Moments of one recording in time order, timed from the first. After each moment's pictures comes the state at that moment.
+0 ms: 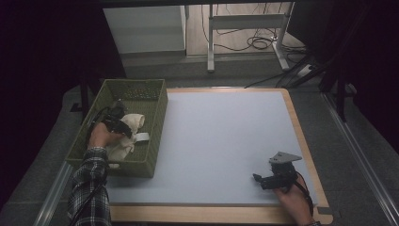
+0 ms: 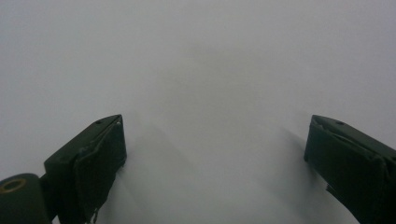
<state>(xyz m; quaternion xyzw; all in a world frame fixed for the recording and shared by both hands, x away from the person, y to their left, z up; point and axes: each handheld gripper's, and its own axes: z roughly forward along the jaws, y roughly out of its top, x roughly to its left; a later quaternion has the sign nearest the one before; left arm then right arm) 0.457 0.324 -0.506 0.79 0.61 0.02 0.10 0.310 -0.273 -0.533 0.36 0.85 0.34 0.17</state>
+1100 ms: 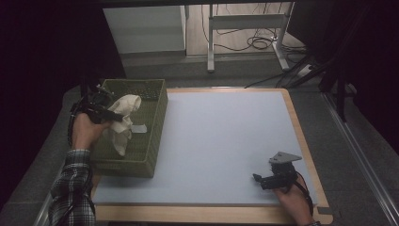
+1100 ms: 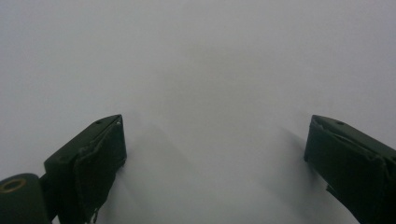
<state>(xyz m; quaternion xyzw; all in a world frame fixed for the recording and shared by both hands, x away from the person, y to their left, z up) 0.413 0.331 -0.403 0.79 0.56 0.10 0.23 0.310 -0.273 -0.533 0.36 0.85 0.34 0.17</state>
